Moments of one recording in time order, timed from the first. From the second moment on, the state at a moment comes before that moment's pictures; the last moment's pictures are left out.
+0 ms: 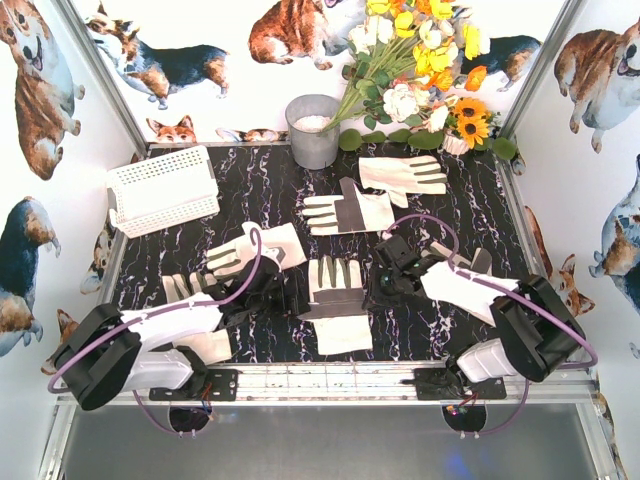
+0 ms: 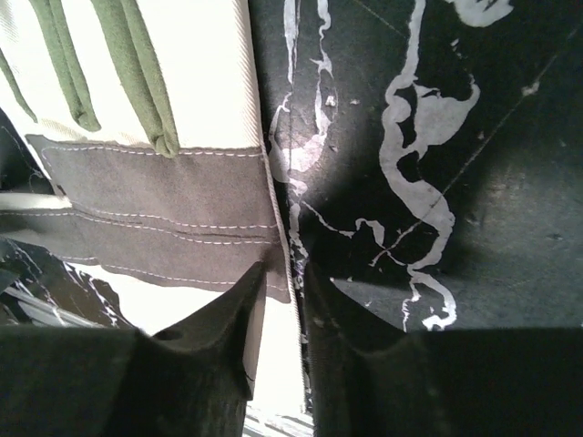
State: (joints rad) left arm -0.75 1.23 0.44 -0.03 0.10 -0.81; right arm 0.57 1.40 0.64 -0.36 -0.19 0.72
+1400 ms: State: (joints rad) left arm 0.11 1.11 0.84 -0.40 0.08 -0.18; right arm 0.05 1.76 1.21 -0.44 -0.33 0.52
